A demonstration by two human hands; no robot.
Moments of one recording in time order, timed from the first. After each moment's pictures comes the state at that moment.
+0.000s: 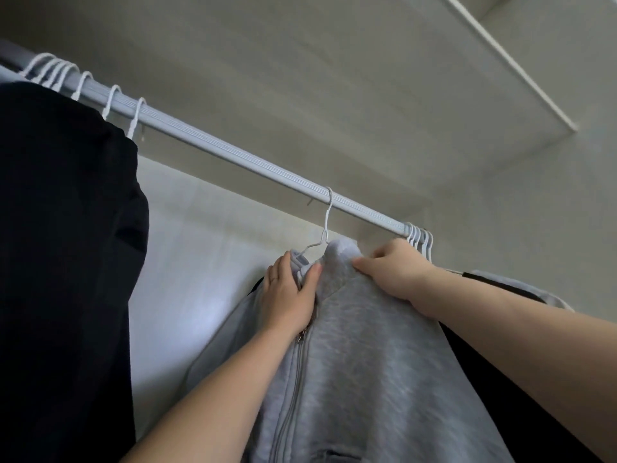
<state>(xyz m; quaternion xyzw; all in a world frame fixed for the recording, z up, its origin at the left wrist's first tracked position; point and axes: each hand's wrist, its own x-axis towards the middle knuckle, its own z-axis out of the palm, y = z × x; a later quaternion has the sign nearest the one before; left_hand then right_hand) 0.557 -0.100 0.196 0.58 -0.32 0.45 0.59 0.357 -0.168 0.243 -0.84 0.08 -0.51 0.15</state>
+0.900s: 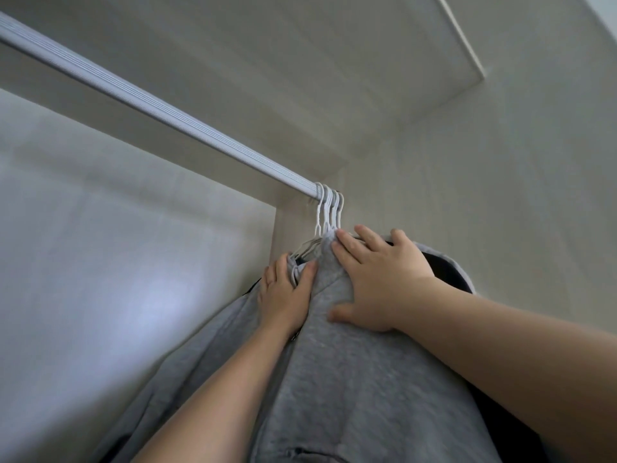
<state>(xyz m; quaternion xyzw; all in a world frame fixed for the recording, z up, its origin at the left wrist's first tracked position) 0.537 -0.301 0.189 0.59 -0.40 0.34 0.61 0.317 -0.310 0.215 -0.80 0.24 -0.33 -0.44</state>
